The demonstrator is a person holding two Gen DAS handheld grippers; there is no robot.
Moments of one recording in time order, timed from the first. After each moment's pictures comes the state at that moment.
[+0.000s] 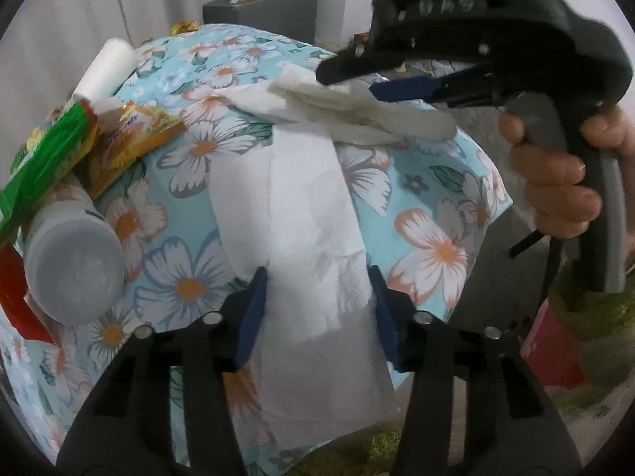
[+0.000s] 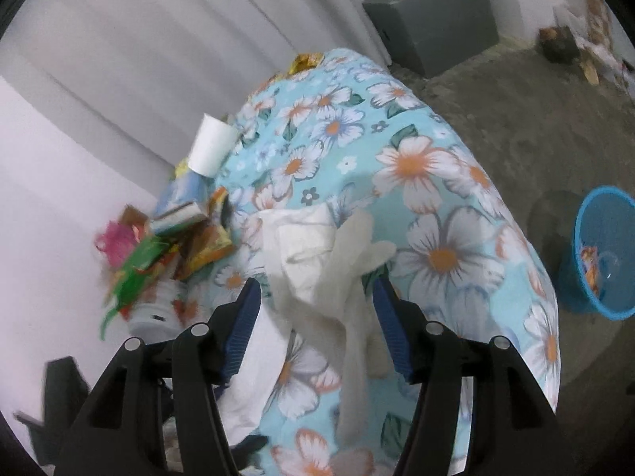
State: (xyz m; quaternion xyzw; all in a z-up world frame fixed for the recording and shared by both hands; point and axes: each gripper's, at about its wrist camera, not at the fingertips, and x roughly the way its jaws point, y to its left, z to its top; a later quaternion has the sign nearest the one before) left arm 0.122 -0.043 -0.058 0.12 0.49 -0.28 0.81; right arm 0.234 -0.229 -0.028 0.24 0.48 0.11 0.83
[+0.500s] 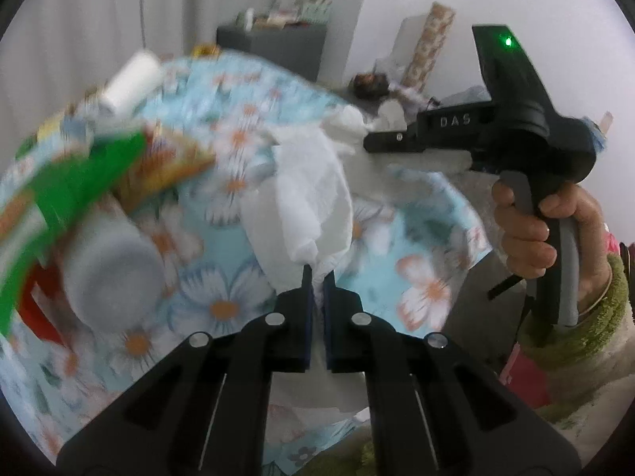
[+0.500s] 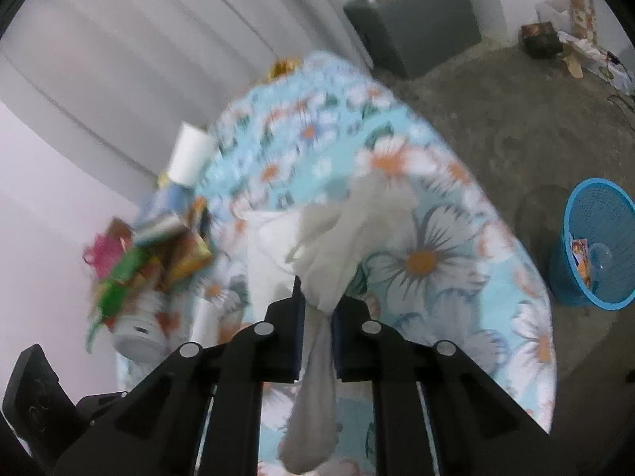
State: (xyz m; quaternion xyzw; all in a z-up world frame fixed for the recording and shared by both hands) left arm 0.115 -0.020 -0.022 0.06 0.44 -0.30 0.85; right arm 0.217 -0.254 -0.018 0.28 0.44 0.07 0.85
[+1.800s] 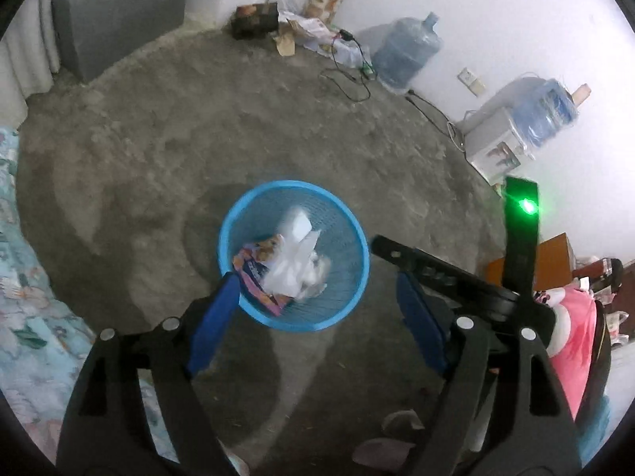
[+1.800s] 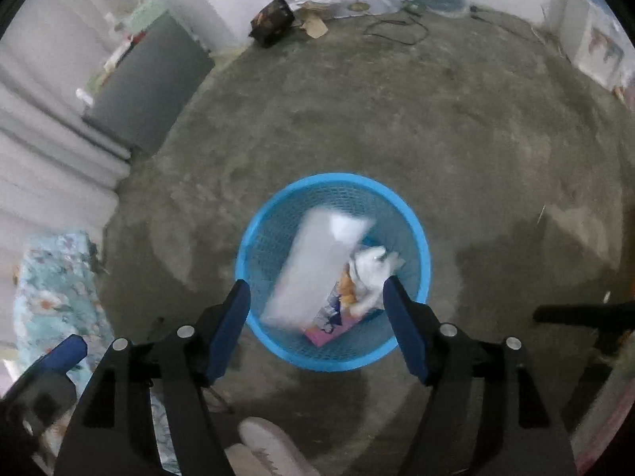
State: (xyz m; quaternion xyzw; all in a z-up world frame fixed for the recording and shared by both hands) left arm 0.250 -0.453 -0.106 0.07 0.55 -0.42 0.71; right arm 0.155 -0.622 -0.161 0.41 0.45 -0.26 0.75
